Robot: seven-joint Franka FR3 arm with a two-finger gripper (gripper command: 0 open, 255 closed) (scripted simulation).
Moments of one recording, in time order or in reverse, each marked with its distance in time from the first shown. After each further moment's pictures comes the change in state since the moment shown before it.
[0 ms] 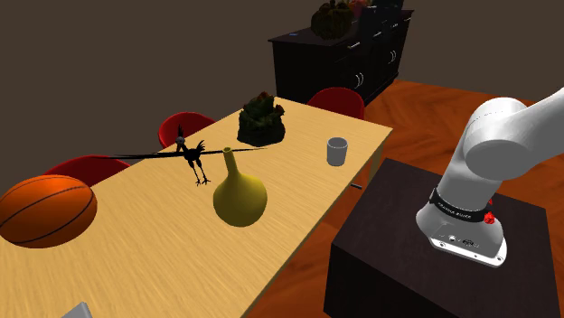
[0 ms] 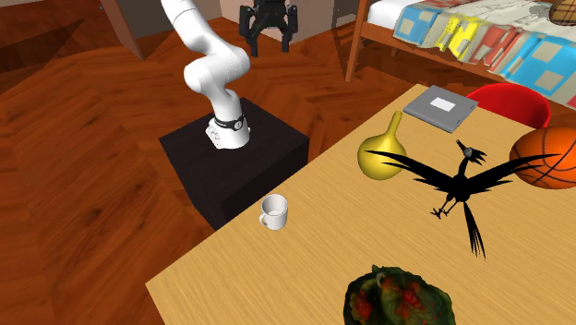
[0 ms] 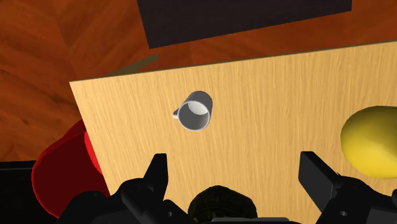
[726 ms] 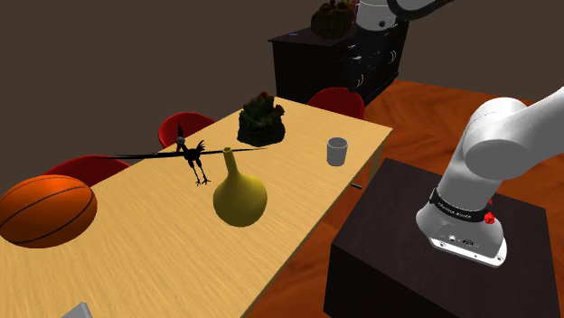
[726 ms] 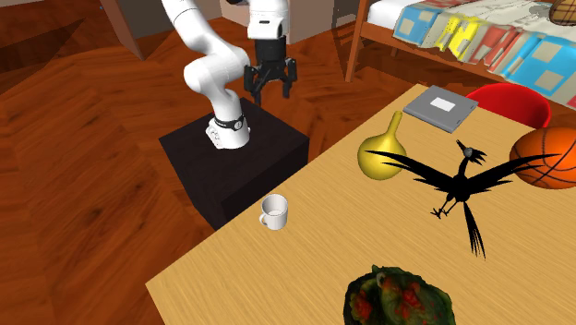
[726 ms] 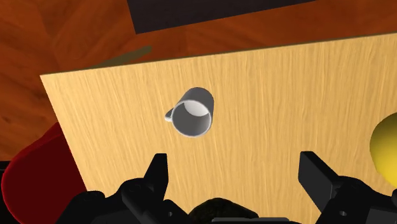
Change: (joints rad) arm -0.012 0.012 -0.072 -0.291 -0.037 0.330 -0.030
